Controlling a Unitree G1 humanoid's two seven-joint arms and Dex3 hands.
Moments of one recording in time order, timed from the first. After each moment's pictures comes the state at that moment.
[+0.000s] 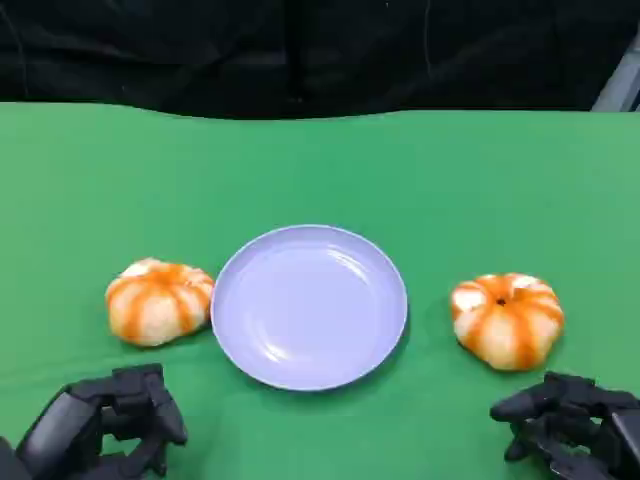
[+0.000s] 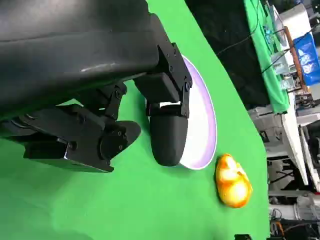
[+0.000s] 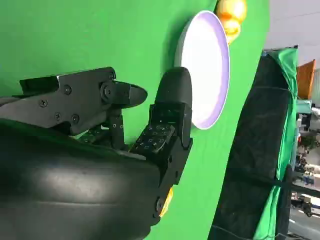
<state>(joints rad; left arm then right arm) 0.10 0.23 0.07 0.41 -0.14 -0.58 -0.52 0.18 -0.10 -0.03 0.29 0.10 -0.47 0.30</state>
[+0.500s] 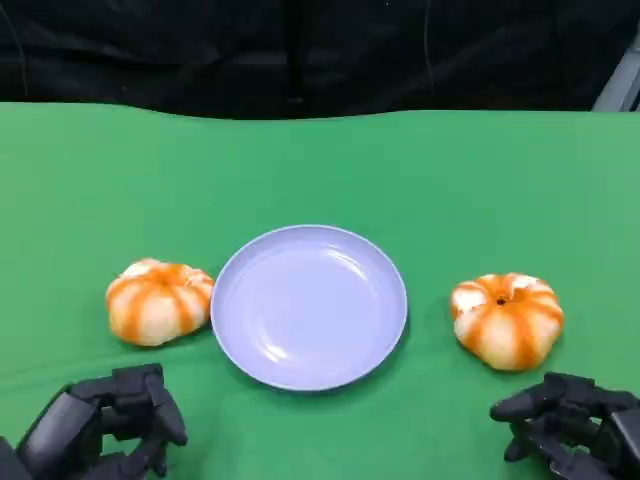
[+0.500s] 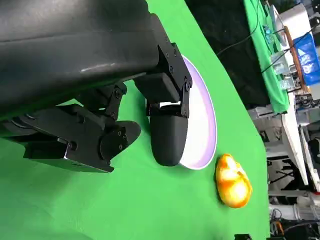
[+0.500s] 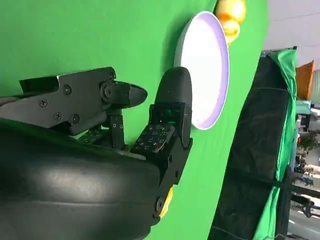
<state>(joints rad) 0.10 0.23 0.07 0.41 -0.14 -0.58 -0.52 0.18 -0.10 -0.03 0.29 0.10 -0.47 0.31</state>
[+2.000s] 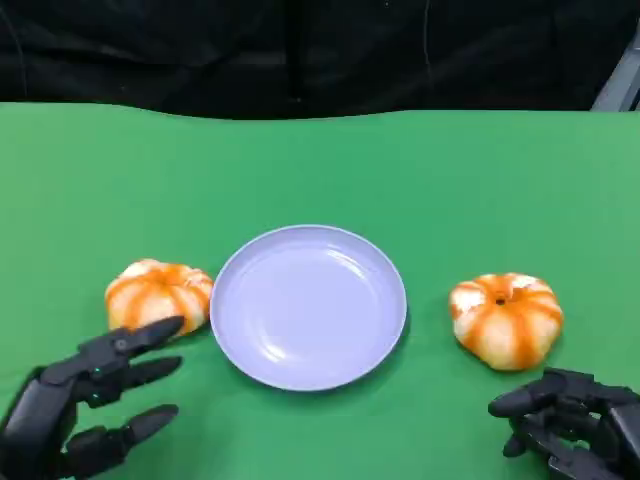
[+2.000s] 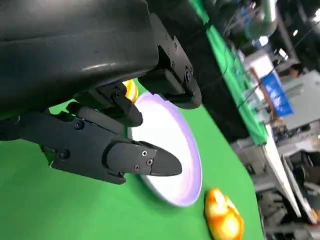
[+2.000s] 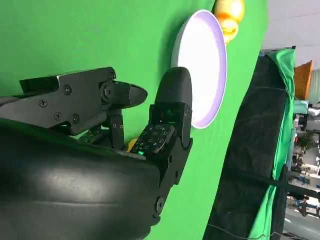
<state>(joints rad) 0.08 0.22 0.12 0.45 -0.06 -0.79 -0.34 0.17 -0.10 -0.02 0.27 0.08 -0.47 0.30</state>
